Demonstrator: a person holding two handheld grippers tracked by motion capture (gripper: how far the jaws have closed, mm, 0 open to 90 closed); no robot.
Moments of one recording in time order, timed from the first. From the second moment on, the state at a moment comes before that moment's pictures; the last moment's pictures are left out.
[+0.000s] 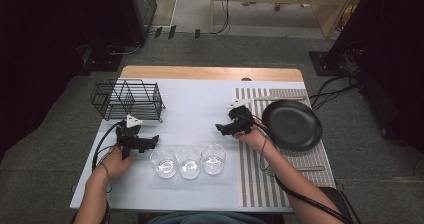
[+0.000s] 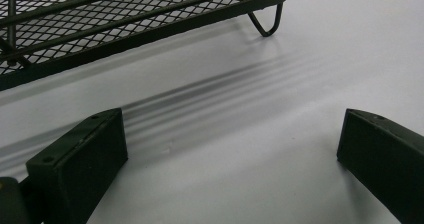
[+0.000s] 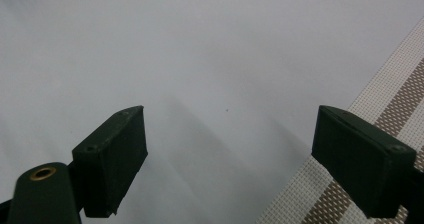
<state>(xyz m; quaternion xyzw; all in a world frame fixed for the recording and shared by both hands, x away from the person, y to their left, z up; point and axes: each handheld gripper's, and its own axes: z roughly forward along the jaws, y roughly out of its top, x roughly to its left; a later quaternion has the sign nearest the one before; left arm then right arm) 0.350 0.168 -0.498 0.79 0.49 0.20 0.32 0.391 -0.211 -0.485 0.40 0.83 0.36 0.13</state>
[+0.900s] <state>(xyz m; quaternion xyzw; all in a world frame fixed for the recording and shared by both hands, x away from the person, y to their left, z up) 0.350 0.168 -0.498 0.79 0.49 0.20 0.32 0.383 -0.205 -0.478 0.39 0.84 0.37 0.12</state>
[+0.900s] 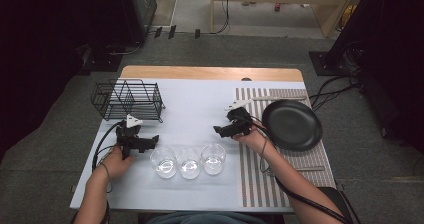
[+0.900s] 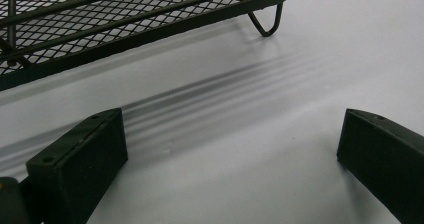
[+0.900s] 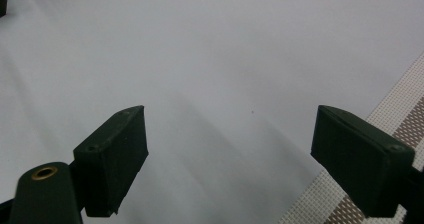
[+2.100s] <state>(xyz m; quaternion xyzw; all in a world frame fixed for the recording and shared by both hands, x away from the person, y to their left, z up) 0.350 0.168 -0.498 0.79 0.49 0.19 0.32 0.371 -0.198 -0.471 0.38 0.84 0.38 0.10</state>
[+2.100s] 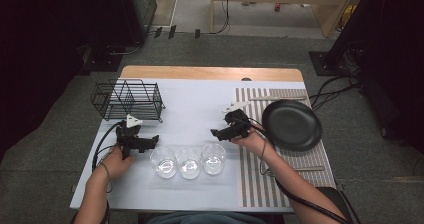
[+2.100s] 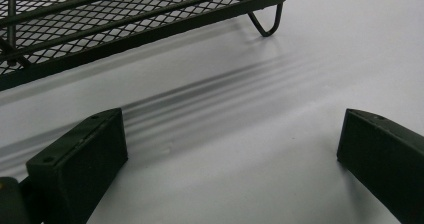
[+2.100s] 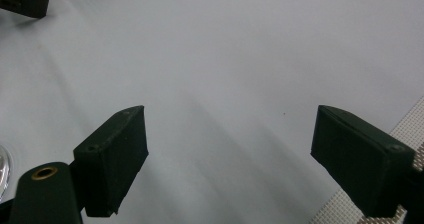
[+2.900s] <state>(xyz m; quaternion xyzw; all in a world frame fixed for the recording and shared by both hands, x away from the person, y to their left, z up) 0.350 0.168 -0.498 0.79 0.49 0.19 0.32 0.363 -0.193 -0.462 0.36 0.84 0.39 0.09</state>
